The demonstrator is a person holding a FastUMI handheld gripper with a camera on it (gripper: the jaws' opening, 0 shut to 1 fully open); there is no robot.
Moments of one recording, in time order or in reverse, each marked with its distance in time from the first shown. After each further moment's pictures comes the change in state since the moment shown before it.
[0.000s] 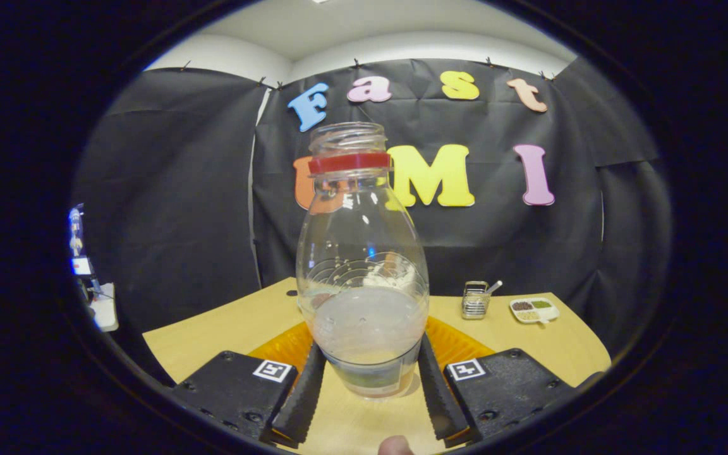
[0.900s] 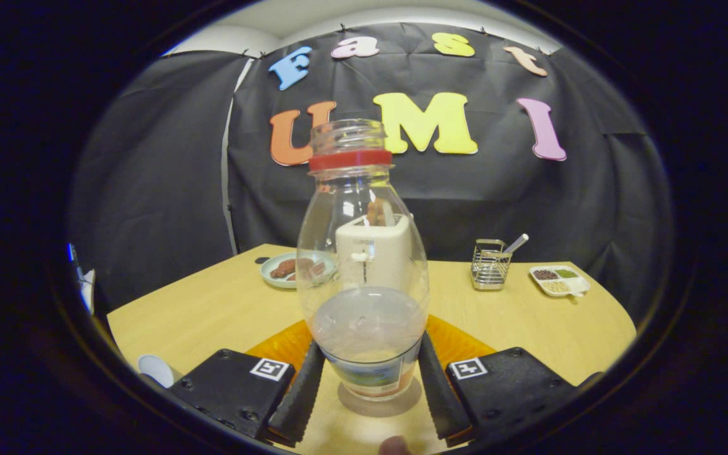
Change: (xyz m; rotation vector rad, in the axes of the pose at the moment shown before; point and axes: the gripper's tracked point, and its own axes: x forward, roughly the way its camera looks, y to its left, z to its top) arm 0.127 -0.033 -0.119 -0.017 0.161 -0.026
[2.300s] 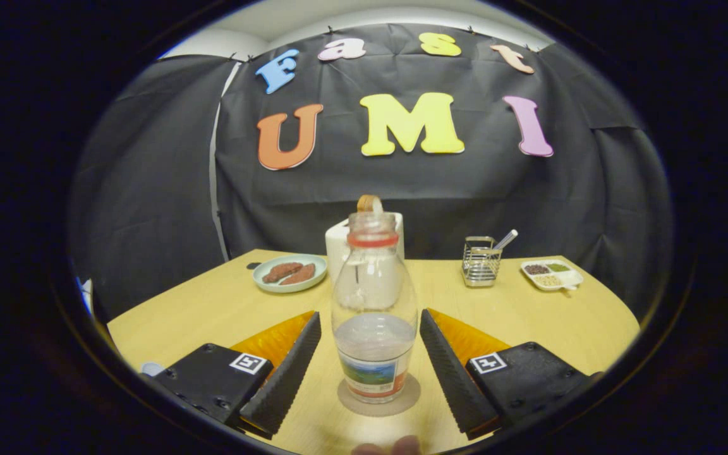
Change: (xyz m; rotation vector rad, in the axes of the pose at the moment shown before) arm -0.012 -0.019 0.024 0.058 -0.054 -0.044
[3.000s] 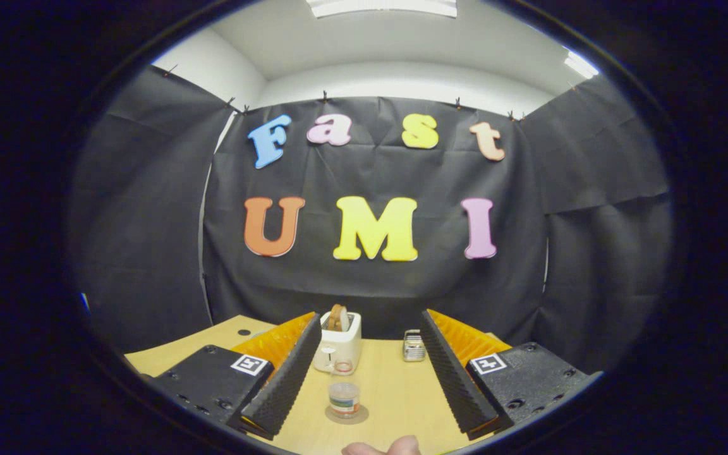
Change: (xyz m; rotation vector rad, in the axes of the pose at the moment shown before) arm -0.216 0.003 0.207 -0.109 -0.309 -0.194
